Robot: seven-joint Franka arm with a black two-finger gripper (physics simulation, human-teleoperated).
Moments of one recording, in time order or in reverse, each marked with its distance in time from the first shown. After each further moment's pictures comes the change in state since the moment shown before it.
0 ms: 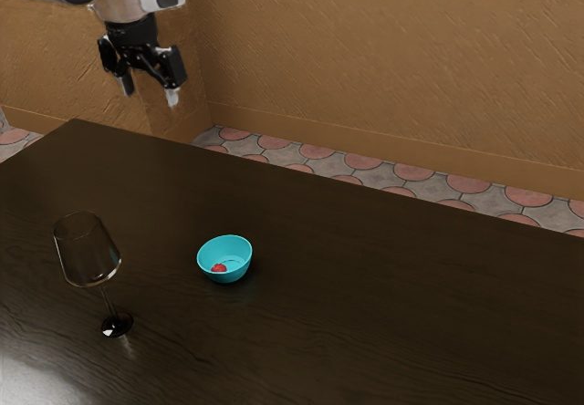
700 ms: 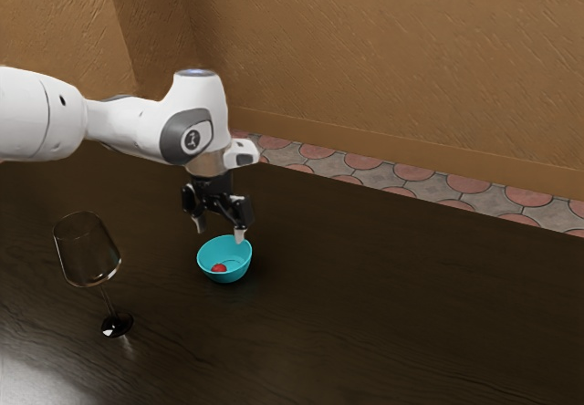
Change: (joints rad) arm -0.234 0.267 0.162 -0.349 -0.094 0.423 -0.027
